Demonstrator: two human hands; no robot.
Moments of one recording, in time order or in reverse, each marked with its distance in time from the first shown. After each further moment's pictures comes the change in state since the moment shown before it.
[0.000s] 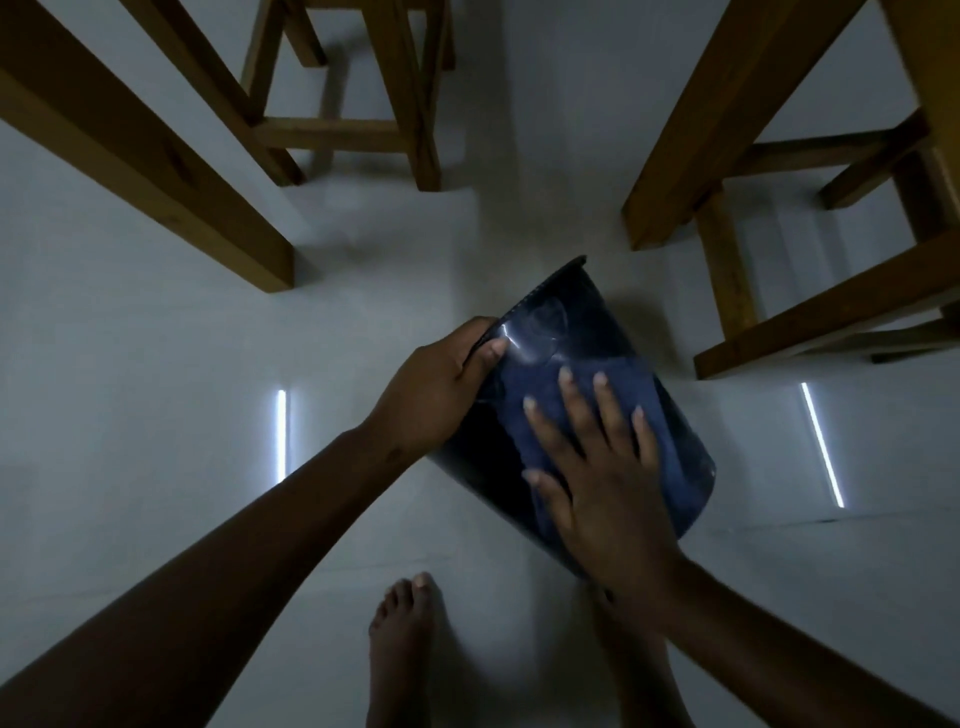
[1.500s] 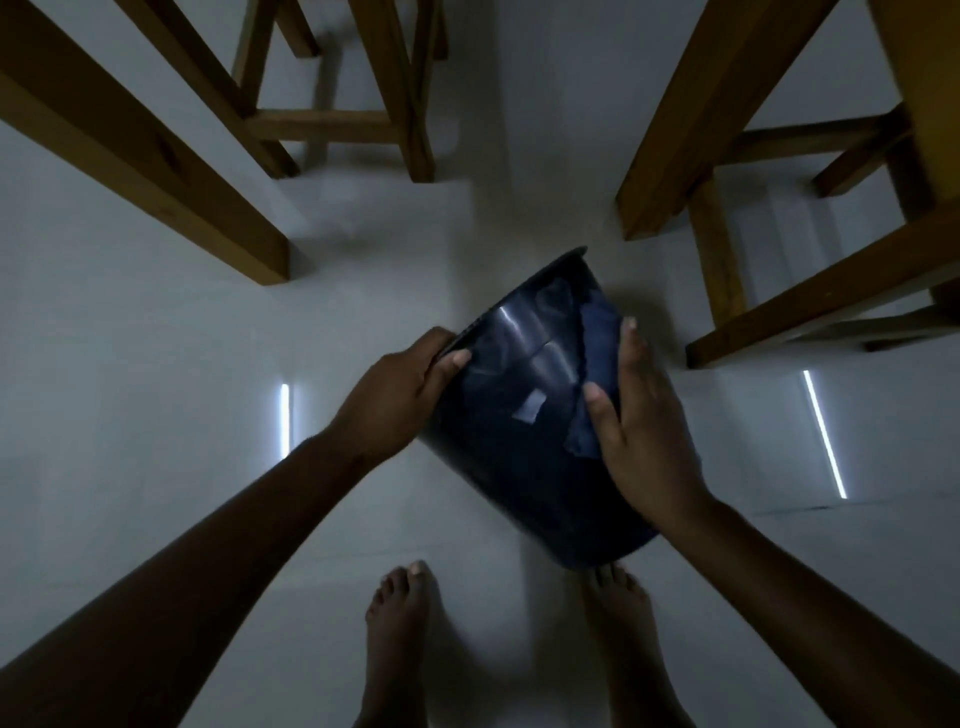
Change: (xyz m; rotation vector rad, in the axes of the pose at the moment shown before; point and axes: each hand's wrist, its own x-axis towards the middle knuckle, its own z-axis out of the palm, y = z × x) left_hand -0.016 -0.015 -0.010 0.118 -0.029 -0.042; right_hand 0.027 0.049 -0.010 0.439 0.054 0.244
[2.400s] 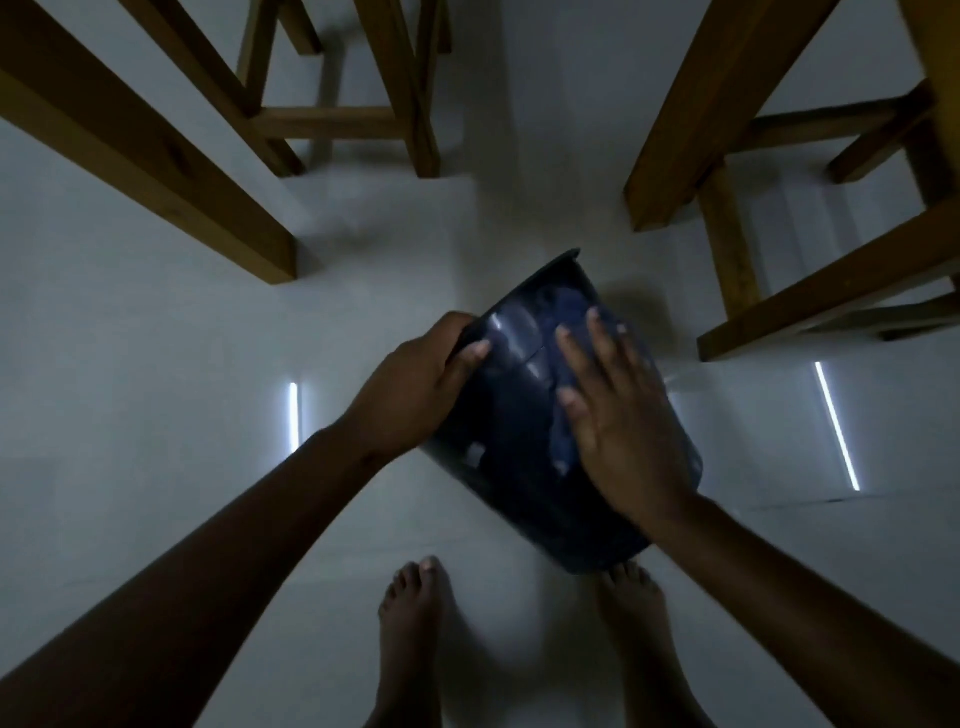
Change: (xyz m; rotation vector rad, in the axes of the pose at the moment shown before) left_hand 0.004 0.004 0.000 0.025 -0.017 0.049; right_hand 0.002 -0.020 0.013 -0.200 -0.010 -0.178
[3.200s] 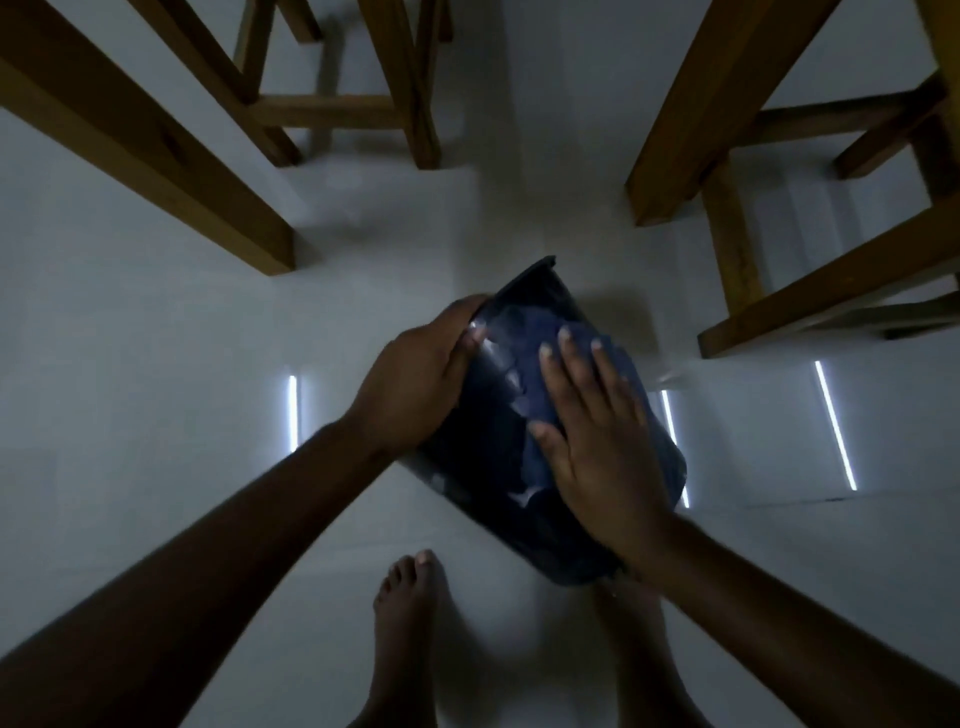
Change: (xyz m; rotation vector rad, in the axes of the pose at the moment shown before) left_hand -0.001 0.008 0.006 0.107 0.176 0.151; right_hand -0.022 -0.020 0.008 -0.030 -0.033 -0.054
